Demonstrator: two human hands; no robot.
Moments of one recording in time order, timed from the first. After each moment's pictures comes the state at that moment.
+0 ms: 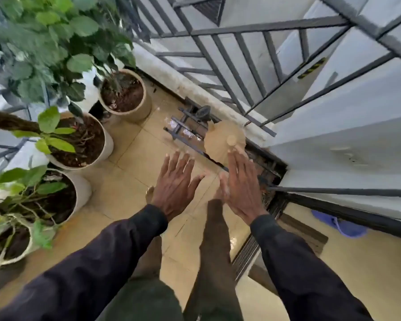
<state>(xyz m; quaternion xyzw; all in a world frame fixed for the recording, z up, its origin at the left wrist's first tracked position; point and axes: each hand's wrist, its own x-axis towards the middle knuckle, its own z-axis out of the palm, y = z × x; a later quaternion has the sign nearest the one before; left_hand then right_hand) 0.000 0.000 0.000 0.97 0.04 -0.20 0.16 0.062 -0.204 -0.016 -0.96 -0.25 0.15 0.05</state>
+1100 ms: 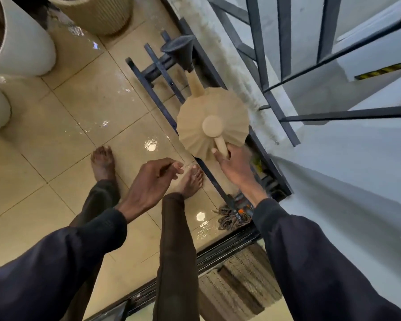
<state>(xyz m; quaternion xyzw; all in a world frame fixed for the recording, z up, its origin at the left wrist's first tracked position) 0.077 -0.152 -0.295 0.74 0.36 -0.17 0.54 0.249 -0.309 -0.353 -0.82 -0.10 0.47 0.30</state>
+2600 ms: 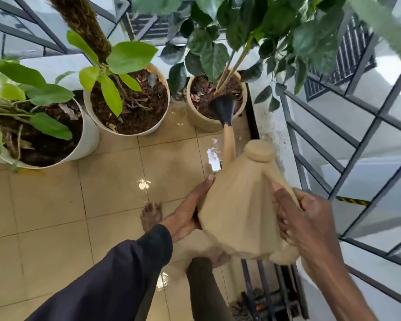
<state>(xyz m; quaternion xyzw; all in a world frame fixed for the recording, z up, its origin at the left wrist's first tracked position) 0.037 0.119 -0.244 0.16 0.50 -0.03 0.85 0.202 0.032 -0.093 -0.81 -0.11 0.42 0.40</state>
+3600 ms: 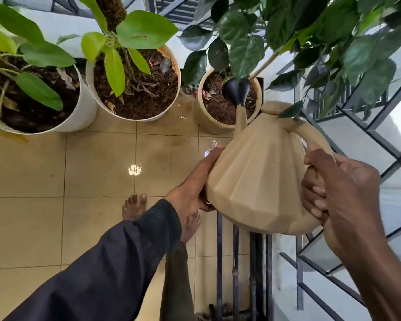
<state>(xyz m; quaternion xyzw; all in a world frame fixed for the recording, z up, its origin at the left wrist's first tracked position) 0.102 0.179 -0.224 0.07 0.57 0.00 0.82 0.261 0.120 -0.090 -0.81 -0.15 0.40 0.40</state>
